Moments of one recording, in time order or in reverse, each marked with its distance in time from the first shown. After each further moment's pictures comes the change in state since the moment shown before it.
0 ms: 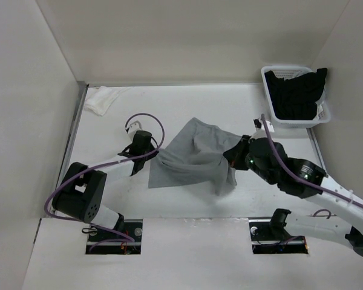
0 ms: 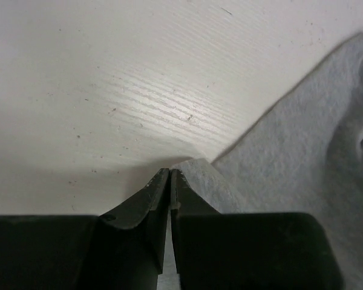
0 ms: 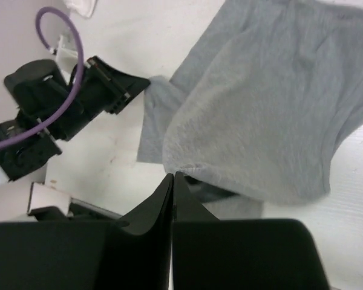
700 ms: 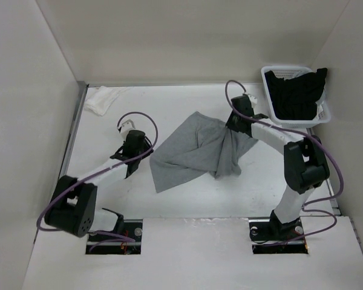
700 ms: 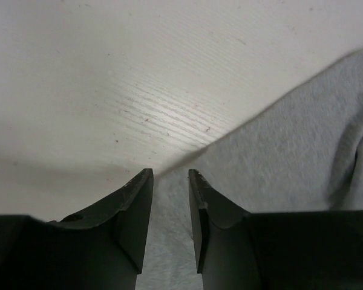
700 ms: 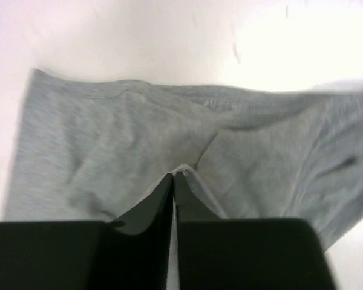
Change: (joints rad) left arm 0.051 -0.092 -0.010 -0.068 -0.020 0.021; right arm -0.640 0.862 0.083 0.484 -0.209 -0.207
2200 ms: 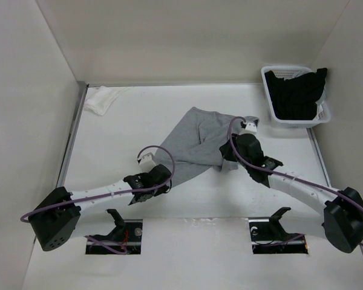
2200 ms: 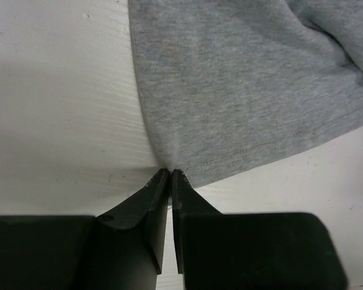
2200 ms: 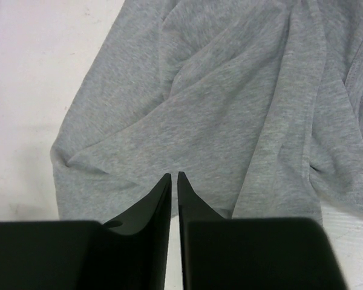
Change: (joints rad) left arm -0.546 -0.224 -0.155 -0.393 -0.116 -0.431; right arm 0.255 -0.581 -0.568 0.306 -0.018 0.005
